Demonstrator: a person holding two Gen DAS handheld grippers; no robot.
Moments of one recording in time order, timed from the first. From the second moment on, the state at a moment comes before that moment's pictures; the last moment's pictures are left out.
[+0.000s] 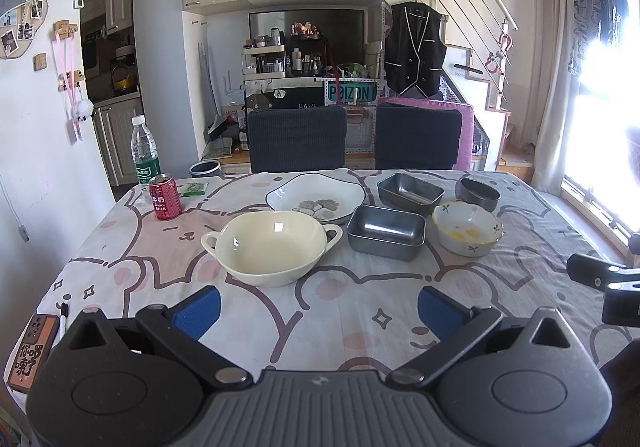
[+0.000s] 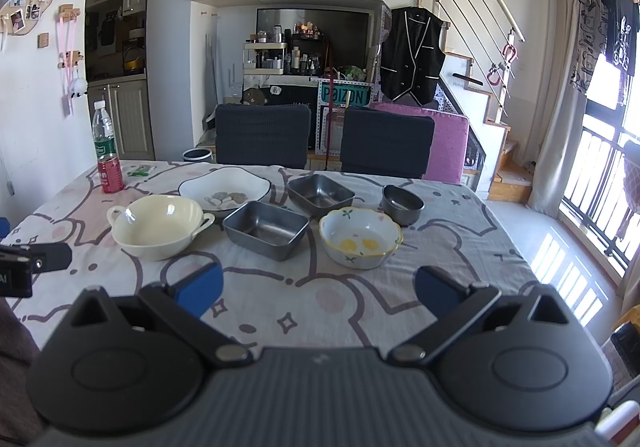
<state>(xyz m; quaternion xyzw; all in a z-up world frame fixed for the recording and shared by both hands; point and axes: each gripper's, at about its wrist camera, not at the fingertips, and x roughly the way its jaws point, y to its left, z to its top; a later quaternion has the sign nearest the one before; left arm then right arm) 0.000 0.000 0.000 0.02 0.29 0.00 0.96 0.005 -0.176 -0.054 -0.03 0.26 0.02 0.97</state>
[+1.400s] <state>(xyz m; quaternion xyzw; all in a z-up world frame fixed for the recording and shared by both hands) -0.003 -0.021 0.012 0.01 0.28 -0.01 0.96 0.005 -0.175 -0.053 -0.03 0.26 0.02 0.97</state>
